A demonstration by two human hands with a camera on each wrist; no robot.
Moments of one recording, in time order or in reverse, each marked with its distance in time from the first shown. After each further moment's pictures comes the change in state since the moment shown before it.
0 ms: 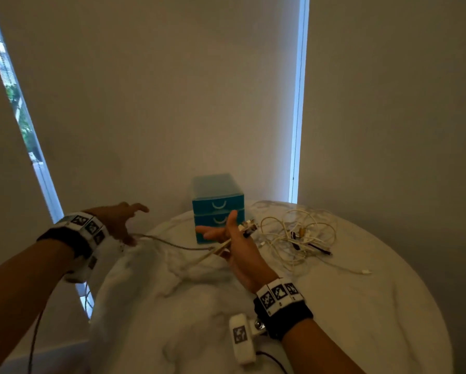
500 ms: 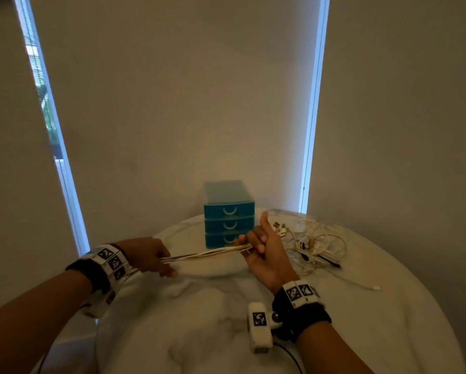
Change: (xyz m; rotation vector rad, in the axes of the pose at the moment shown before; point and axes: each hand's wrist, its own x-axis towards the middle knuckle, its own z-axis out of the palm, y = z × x) left_hand -0.037 0.046 0.059 -0.070 -0.158 0.192; right_hand 0.011 -0.014 -0.029 0.525 0.126 0.056
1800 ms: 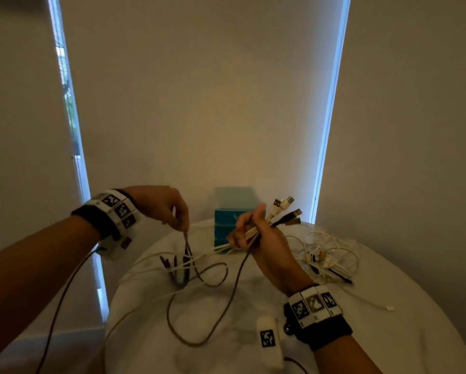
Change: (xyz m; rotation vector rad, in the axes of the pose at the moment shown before) left_hand -0.035 0.043 -0.115 0.082 0.111 0.171; right_hand -0.026 -0.020 0.059 -0.462 -0.348 -0.207
